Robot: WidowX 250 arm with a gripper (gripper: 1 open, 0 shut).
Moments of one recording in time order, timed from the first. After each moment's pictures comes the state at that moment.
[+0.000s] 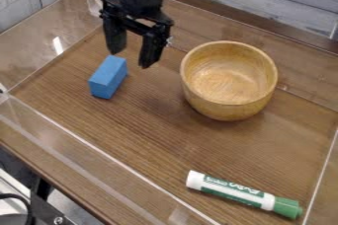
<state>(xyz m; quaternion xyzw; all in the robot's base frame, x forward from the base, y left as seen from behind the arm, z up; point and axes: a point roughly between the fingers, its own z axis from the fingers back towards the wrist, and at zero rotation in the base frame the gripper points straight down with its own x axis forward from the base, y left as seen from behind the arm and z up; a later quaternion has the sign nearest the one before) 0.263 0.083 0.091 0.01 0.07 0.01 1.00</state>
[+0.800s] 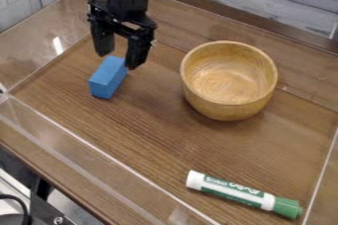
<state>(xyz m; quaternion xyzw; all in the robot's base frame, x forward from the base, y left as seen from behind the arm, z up) 0.262 0.104 0.079 0.01 0.07 0.01 1.00</state>
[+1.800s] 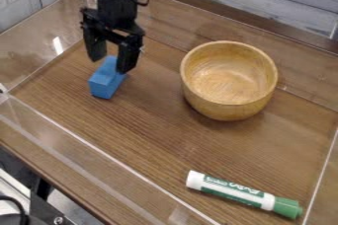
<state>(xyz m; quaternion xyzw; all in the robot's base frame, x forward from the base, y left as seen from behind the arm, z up) 0.264 0.124 0.059 0.01 0.07 0.01 1.00</state>
